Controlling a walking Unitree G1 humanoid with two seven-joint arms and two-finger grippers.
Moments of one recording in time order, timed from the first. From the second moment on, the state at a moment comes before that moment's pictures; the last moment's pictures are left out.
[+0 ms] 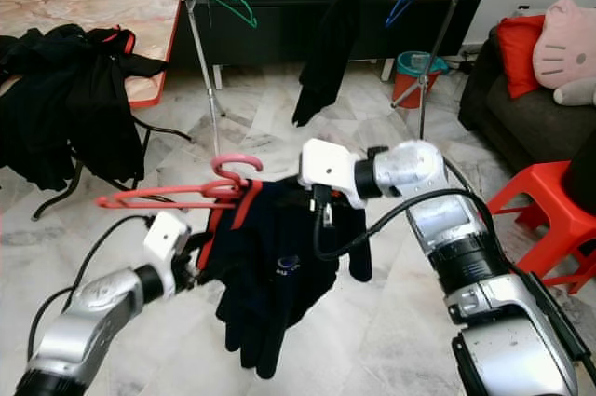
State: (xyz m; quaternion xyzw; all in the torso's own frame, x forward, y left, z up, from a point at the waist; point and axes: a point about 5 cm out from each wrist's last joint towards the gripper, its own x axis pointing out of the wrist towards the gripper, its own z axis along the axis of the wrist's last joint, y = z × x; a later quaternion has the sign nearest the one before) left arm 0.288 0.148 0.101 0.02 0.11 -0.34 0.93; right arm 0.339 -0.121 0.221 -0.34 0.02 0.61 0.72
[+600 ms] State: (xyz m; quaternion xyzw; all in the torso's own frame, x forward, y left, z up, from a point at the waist) left arm 0.295 0.158 0.103 0.03 0.11 -0.28 0.95; right arm 0.336 -0.122 0.228 -0.33 0.02 0.61 0.72
